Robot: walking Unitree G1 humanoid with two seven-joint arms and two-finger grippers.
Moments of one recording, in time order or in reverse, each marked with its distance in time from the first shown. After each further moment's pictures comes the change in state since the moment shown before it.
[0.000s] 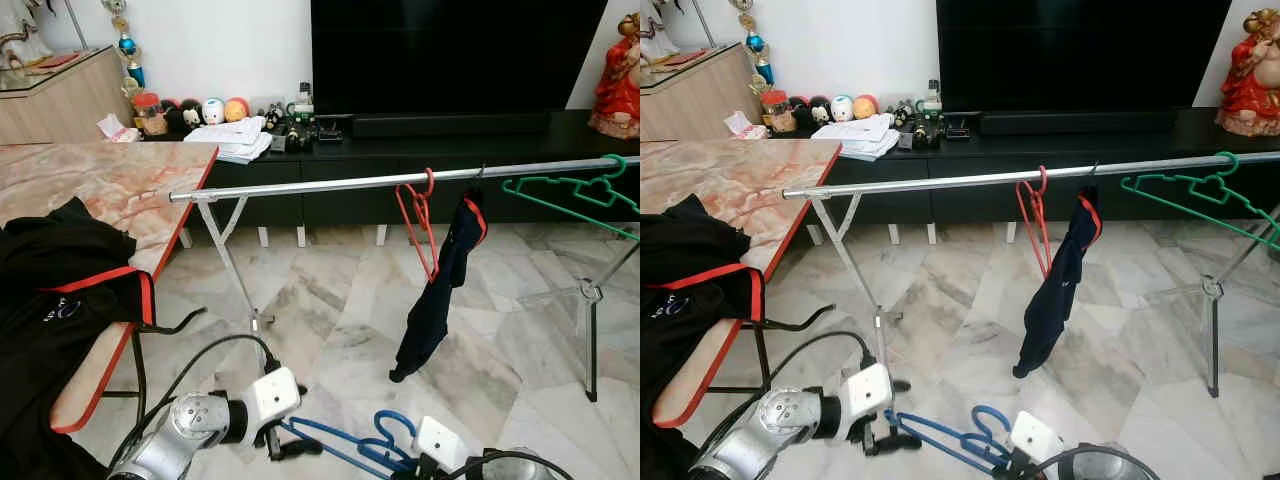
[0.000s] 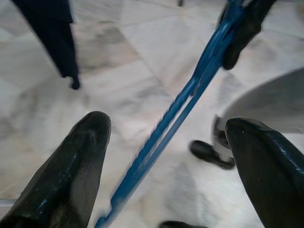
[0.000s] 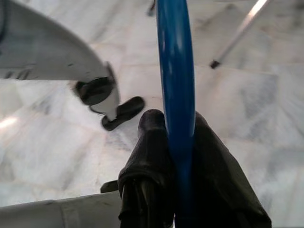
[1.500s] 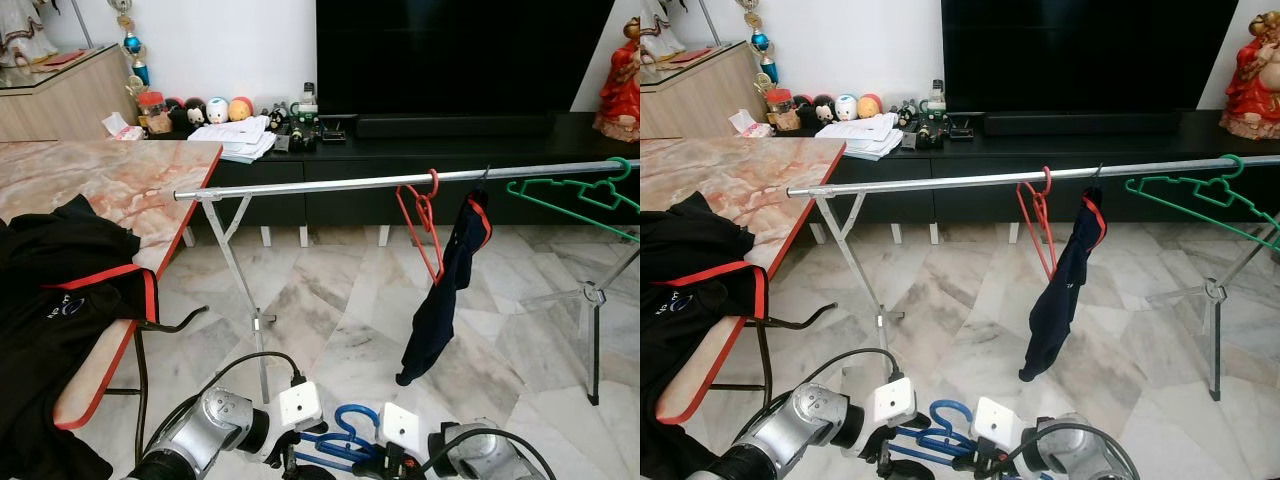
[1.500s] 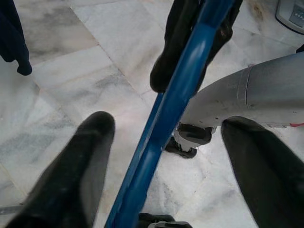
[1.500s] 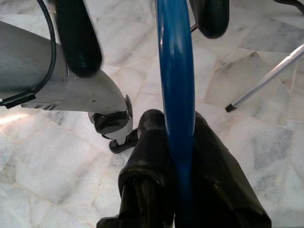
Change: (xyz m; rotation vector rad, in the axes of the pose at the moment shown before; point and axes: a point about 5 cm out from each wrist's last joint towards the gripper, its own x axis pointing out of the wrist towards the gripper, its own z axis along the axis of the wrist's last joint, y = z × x) left arm 0.031 0.000 0.002 -0.079 0.061 -0.168; right arm 0.018 -0.003 0.047 -0.113 -0.107 0.100
